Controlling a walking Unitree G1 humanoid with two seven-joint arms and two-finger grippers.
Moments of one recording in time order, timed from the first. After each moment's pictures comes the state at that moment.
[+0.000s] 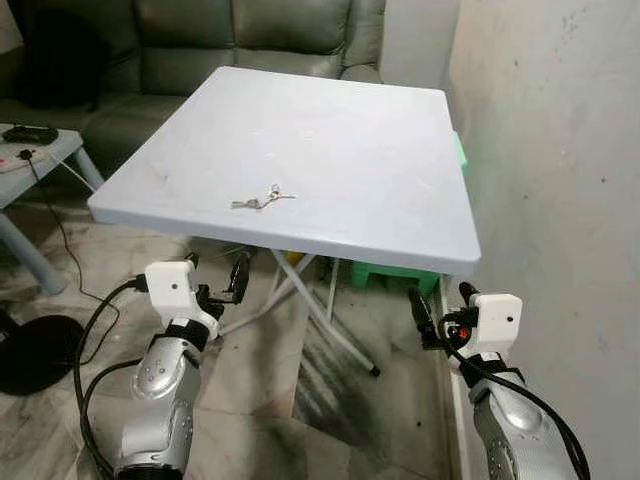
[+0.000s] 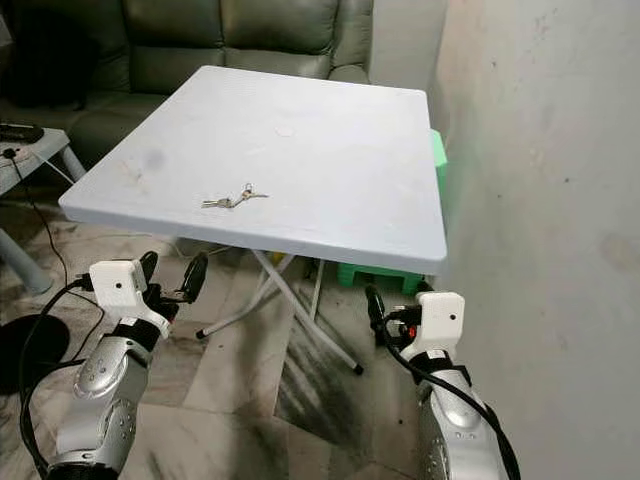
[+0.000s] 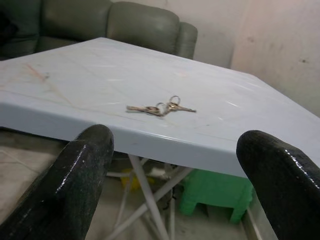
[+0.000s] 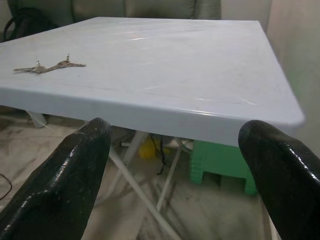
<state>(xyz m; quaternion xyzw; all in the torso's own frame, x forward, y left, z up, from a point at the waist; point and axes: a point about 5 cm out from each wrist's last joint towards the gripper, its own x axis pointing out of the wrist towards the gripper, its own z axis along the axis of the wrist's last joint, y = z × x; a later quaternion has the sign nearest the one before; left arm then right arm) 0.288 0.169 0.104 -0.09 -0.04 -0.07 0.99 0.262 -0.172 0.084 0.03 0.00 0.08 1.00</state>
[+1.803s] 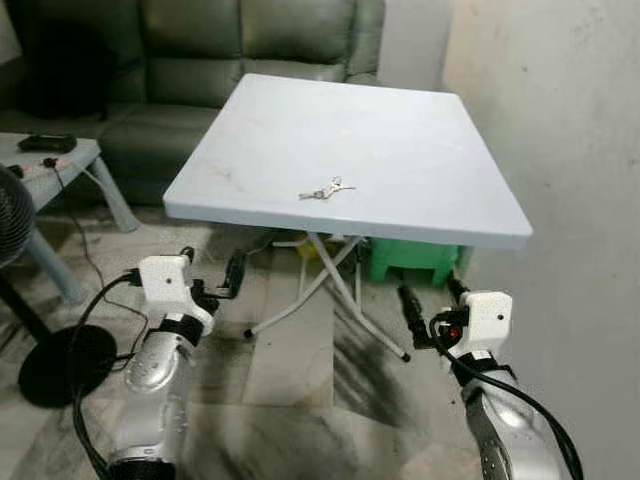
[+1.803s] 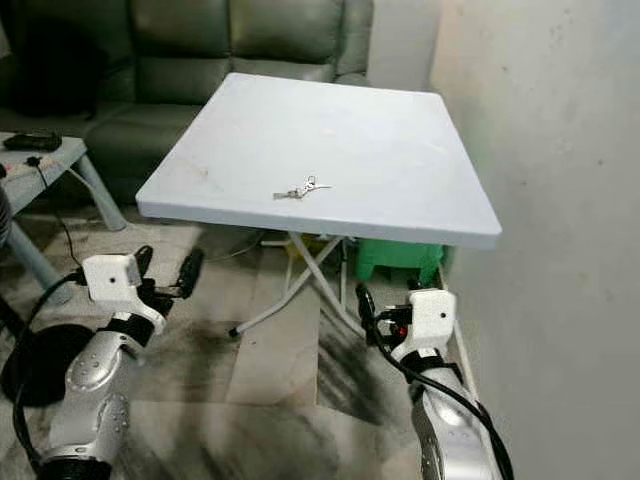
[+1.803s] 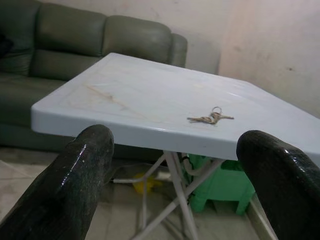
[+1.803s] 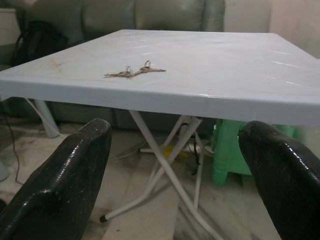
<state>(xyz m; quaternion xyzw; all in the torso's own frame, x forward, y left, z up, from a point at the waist) 0.293 0.169 0.109 -0.09 -0.05 -0.08 0.99 0.264 -0.166 0.089 0.03 -0.01 0.09 1.00</state>
